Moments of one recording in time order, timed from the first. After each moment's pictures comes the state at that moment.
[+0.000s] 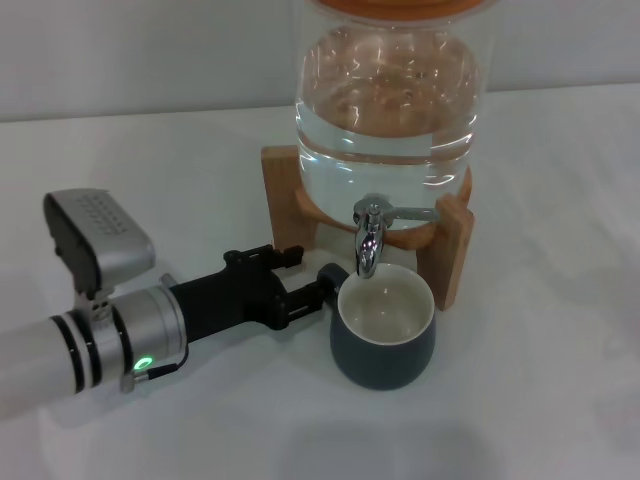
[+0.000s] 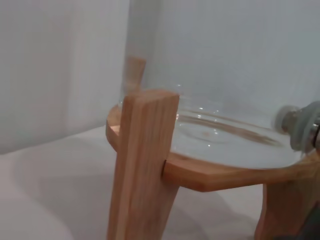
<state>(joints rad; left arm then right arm) -0.78 -2.09 0.46 -0.05 -1.15 -1.06 2.28 0.17 2.00 -0.36 -0.26 1.93 1.63 -2.42</state>
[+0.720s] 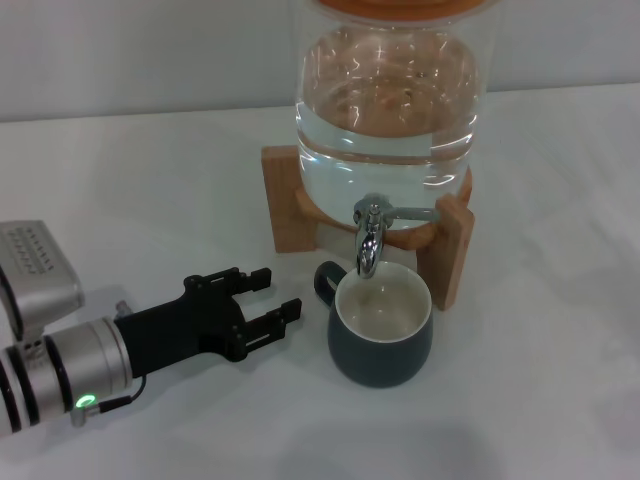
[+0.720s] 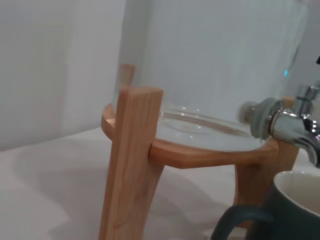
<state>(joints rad) -0.66 -2.08 0.46 0.09 -1.08 -1.25 2.23 0.17 2.00 -0.36 -0.26 1.93 1.64 -2.41</state>
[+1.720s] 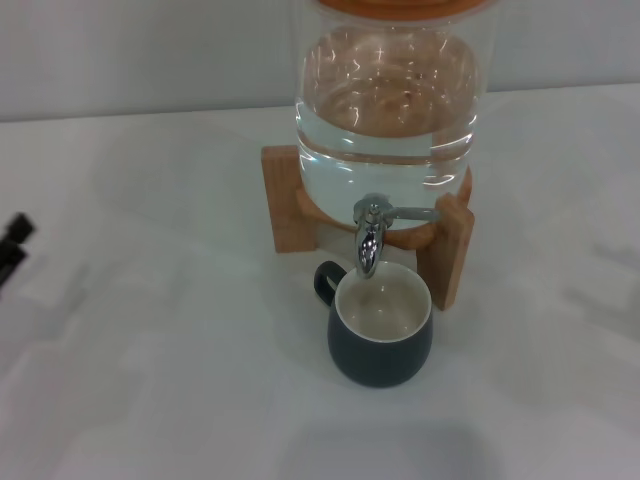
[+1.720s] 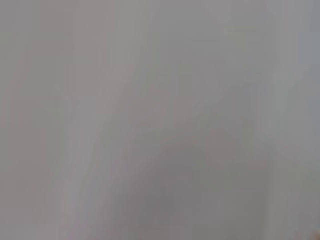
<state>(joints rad) -0.30 -2.08 0.46 0.37 -1.63 -1.43 2.20 0.05 2.01 -0.65 -1.06 1.65 1.78 -1.63</state>
